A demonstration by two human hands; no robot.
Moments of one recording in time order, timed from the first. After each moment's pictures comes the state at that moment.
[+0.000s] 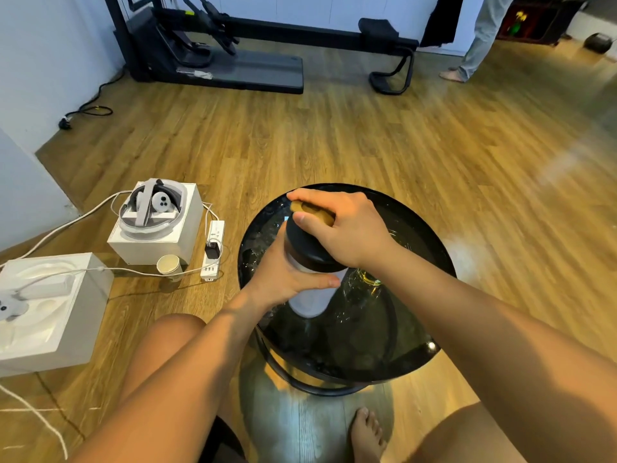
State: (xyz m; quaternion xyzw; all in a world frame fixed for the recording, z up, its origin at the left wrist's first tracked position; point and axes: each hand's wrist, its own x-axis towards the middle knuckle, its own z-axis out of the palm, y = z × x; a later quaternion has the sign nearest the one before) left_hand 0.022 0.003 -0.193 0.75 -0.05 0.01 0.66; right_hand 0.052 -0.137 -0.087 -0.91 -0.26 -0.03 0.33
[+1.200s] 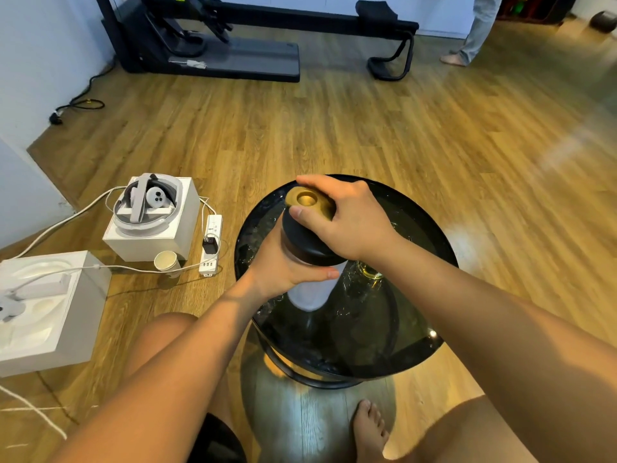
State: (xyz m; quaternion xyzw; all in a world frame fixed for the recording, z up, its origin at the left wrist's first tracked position) left_hand 0.033 0.003 -0.192 0.73 -0.06 -0.01 0.68; right_hand 0.066 -0.140 -0.099 -0.90 -0.25 -0.05 0.35
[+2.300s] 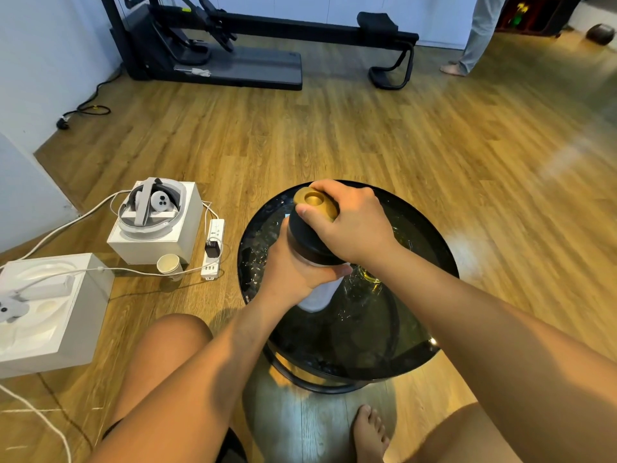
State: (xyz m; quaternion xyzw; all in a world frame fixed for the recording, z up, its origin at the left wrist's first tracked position) left_hand 0.016 -0.020 -0.179 0.82 0.06 0.07 0.57; right_hand 0.055 -0.135 -0.094 -0.92 -0.19 -0.08 0.33
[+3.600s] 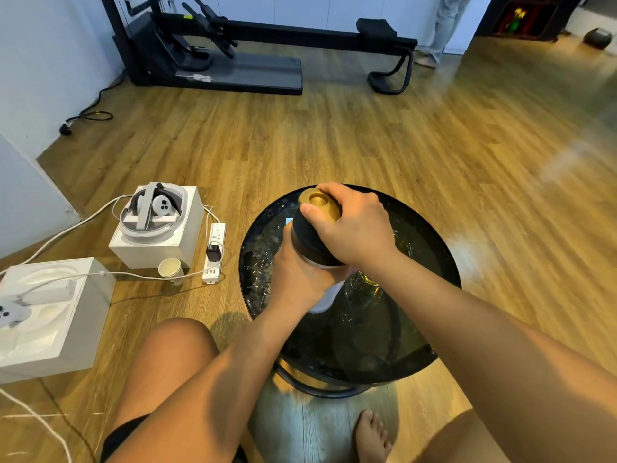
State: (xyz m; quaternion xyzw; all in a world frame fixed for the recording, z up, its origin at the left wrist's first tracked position) left_hand 0.011 -0.035 -0.172 0.81 0.10 0.08 0.57; right_hand 0.050 -0.133 -0.090 -0.94 -0.13 -0.07 0.31
